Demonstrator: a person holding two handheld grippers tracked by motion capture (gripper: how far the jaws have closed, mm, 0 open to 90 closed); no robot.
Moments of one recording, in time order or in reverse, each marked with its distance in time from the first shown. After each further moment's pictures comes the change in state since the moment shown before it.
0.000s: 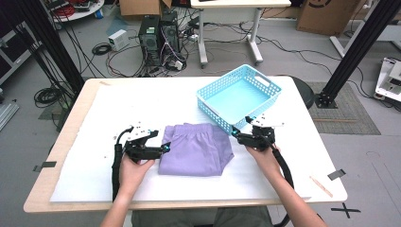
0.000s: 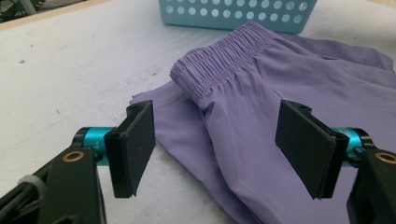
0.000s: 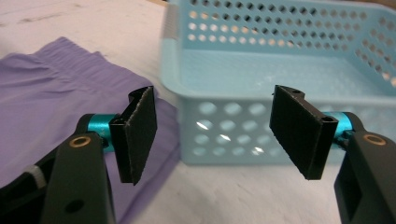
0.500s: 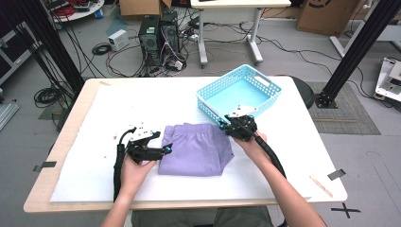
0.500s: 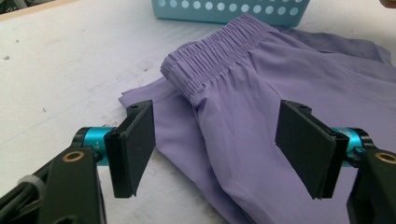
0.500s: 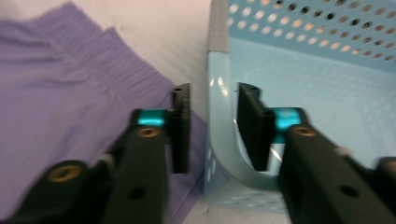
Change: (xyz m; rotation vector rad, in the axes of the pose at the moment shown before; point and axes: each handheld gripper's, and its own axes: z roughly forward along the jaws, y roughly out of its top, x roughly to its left) left arm -0.002 -0.001 0.005 0.021 -0.014 0.006; right arm 0.020 0.034 0.048 0.177 0.067 -0.157
